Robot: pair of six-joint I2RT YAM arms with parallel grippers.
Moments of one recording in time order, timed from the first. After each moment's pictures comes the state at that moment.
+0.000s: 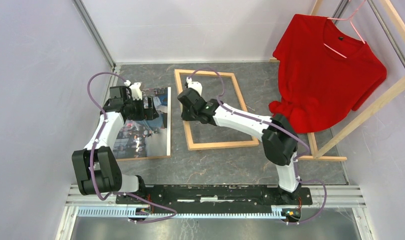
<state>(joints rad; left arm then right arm) 0.13 1.37 0.95 -0.48 0.40 0.08 0.95 2.02 1.63 -0.43 0.33 0.70</state>
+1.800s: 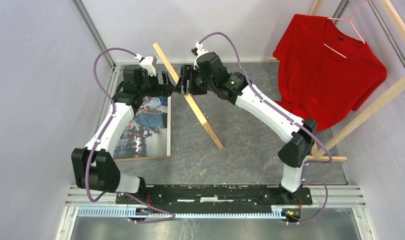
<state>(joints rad) -0.12 1.39 1.18 -0.28 0.29 -0.14 0.82 1.86 1.94 -0.58 -0.07 0.65</state>
